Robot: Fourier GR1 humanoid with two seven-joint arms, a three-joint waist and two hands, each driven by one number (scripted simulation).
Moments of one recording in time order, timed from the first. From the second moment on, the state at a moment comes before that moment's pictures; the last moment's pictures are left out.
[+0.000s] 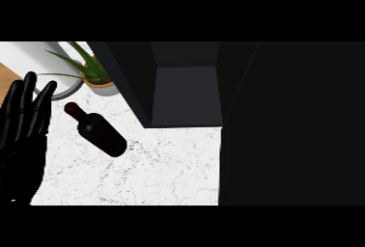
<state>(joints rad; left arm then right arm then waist) -0.02 0.08 0.00 -2.10 0.01 -0.01 0.02 0.01 -0.10 0.00 -2.10 0.02 0.00 -0.03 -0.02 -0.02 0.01</state>
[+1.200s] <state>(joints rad) -0.61 0.00 -0.20 -2.05 -0.50 0.68 0.84 0.19 -0.14 0.17 -2.38 -0.28 0.20 0.20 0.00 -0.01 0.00</state>
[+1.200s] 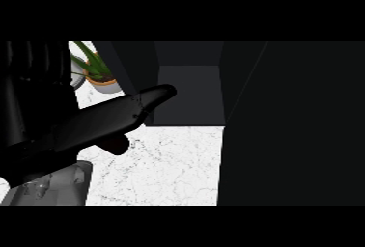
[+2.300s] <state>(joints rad) -0.86 0.00 -0.26 -2.16 -0.91 0.55 1.24 0.06 -0.12 0.22 -2.40 -0.26 0.11 0.35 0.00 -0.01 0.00</state>
